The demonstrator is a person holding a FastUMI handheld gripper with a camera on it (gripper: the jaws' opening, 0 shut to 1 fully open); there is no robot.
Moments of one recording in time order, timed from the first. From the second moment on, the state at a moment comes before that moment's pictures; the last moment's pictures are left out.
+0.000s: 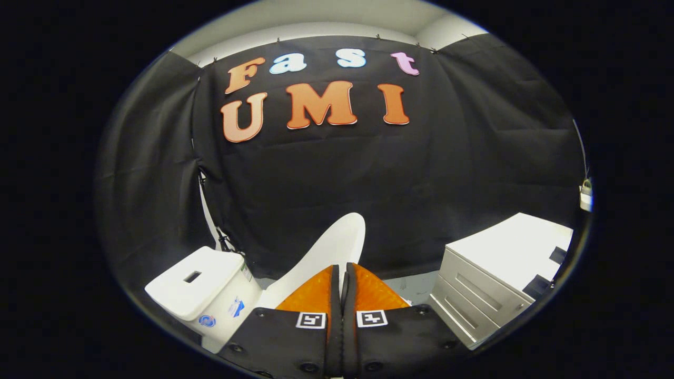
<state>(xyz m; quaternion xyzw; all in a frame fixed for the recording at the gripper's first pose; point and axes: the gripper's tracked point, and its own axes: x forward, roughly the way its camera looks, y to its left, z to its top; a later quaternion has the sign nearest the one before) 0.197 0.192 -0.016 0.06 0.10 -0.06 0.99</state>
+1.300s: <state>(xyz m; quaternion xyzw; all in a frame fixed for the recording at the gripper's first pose) 0.211 0.534 0.063 -0.06 0.09 0.11 0.99</state>
